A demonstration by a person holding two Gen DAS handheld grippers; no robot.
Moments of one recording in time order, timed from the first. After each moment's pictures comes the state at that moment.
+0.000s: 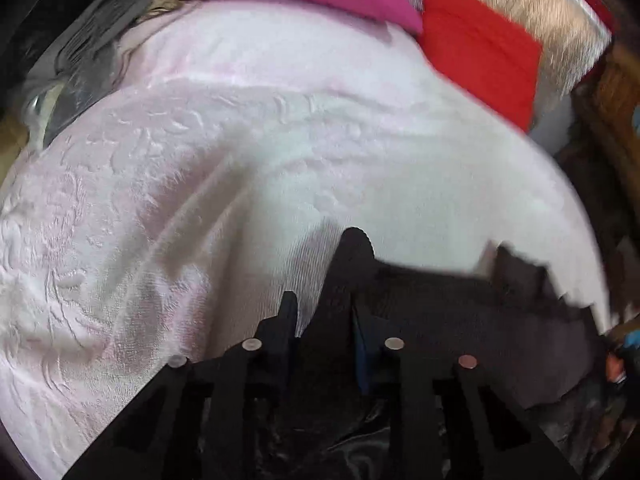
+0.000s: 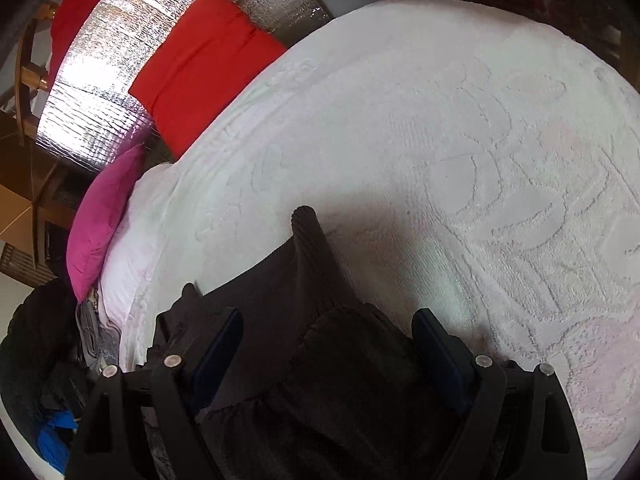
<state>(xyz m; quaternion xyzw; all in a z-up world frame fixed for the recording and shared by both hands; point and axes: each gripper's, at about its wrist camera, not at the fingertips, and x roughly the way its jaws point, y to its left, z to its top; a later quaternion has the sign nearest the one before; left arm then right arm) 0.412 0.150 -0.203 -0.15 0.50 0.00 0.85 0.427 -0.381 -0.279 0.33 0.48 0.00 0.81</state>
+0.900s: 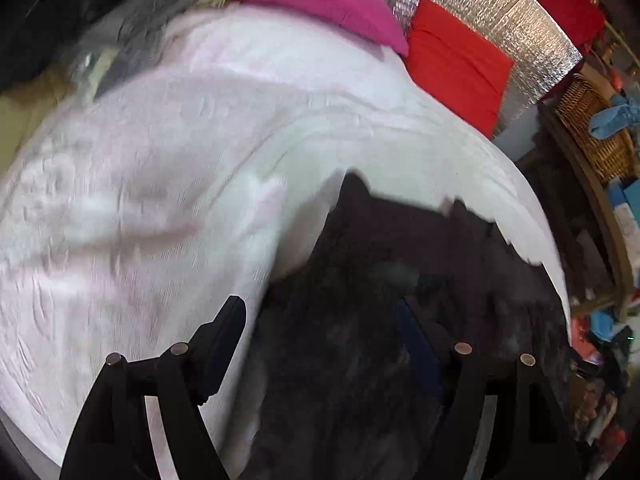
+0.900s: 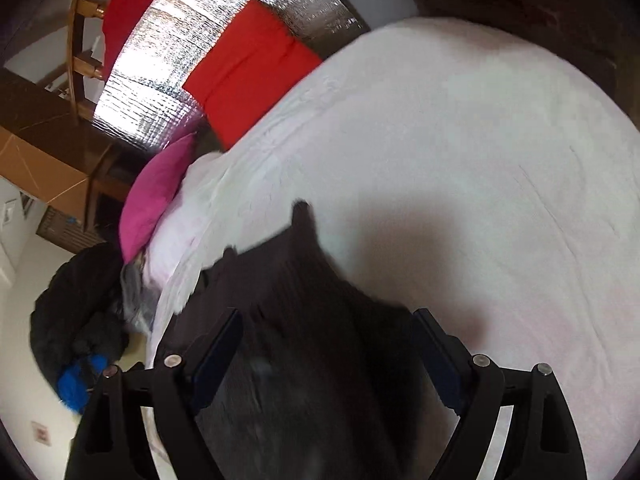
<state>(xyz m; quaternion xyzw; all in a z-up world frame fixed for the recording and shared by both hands) 0.309 0.204 -0.165 -0.19 0.52 -0.05 0.83 0.334 -0.460 -0.244 0.34 0.47 0.10 0.81</state>
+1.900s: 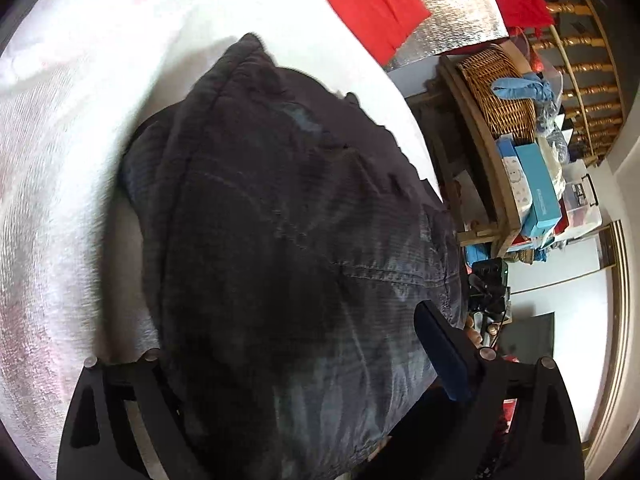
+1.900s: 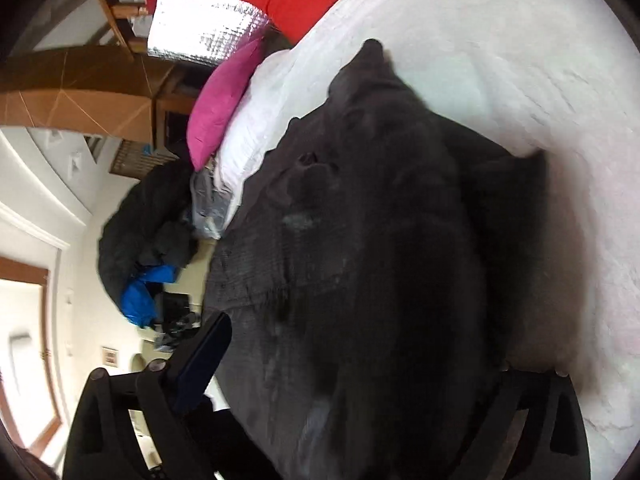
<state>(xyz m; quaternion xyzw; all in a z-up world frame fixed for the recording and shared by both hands) 0.304 0.164 -0.223 -0.30 0.55 -0.30 0.72 0.334 -0.387 -0.314 0.36 0.53 0.30 0.71</state>
